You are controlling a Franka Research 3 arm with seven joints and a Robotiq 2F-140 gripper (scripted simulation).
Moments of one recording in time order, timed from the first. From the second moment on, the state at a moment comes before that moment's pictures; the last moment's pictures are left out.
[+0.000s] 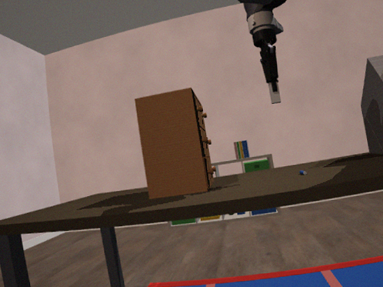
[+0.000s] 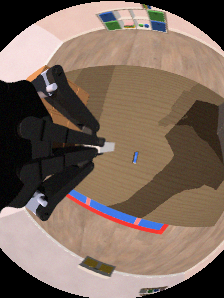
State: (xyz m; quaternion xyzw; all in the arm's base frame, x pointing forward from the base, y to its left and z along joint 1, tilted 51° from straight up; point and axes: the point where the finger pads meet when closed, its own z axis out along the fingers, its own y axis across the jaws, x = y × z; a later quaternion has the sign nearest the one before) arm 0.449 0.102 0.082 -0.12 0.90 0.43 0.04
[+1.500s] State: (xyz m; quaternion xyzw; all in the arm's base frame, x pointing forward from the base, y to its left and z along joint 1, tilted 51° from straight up) arm 0.446 0.103 0.083 -0.10 0.90 0.43 0.02
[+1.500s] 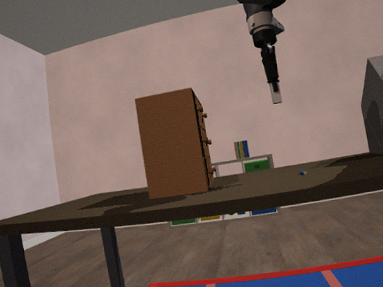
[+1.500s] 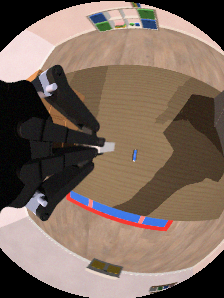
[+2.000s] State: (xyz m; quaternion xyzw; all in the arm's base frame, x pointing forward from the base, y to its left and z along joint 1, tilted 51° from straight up) arm 0.468 0.052 0.032 -0.08 0.90 0.43 0.02
